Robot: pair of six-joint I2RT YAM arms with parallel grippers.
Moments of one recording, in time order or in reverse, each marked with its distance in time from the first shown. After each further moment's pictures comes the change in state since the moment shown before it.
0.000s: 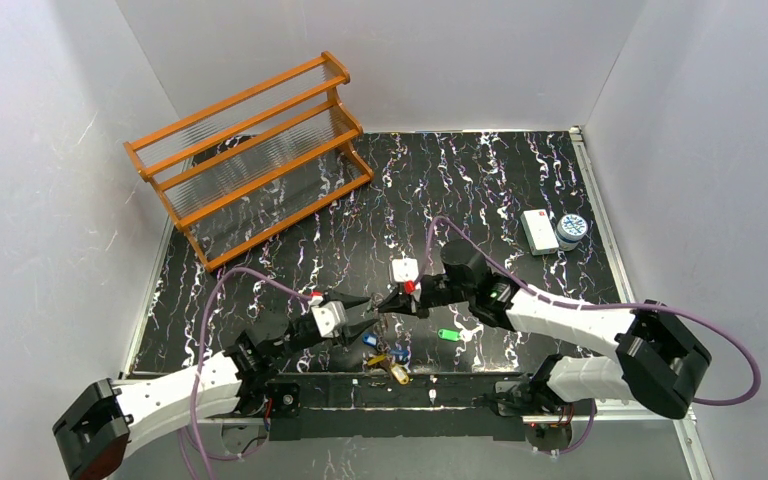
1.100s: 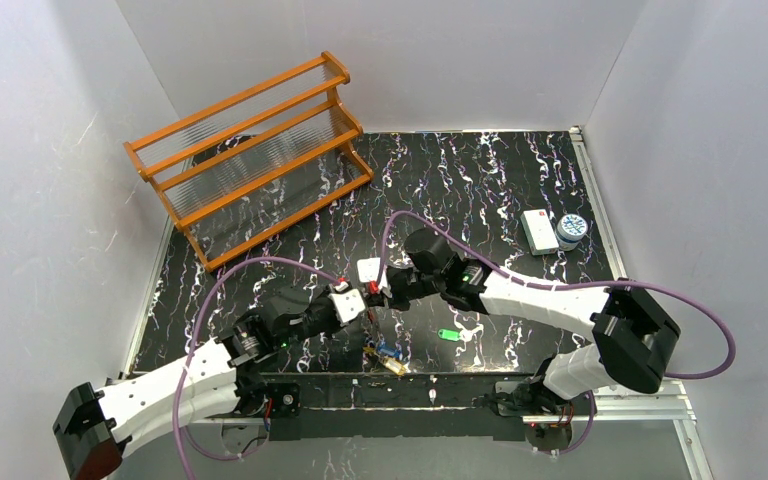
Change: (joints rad) left arm 0.000 0.007 0.290 -0.672 -0.153 0.151; right arm 0.084 0.184 0.269 -0.289 0.124 -0.159
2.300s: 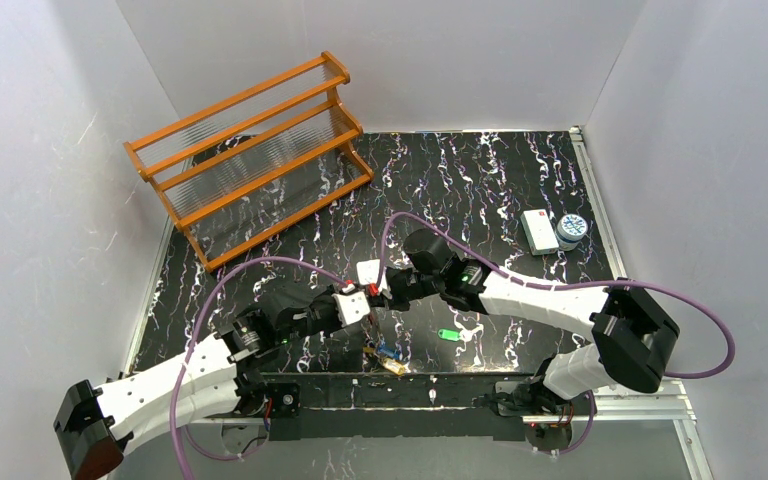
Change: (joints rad) left arm 0.000 0.029 0.068 -0.109 0.008 0.094; right arm 0.006 0.003 0.004 -0.006 -0.006 -0.025
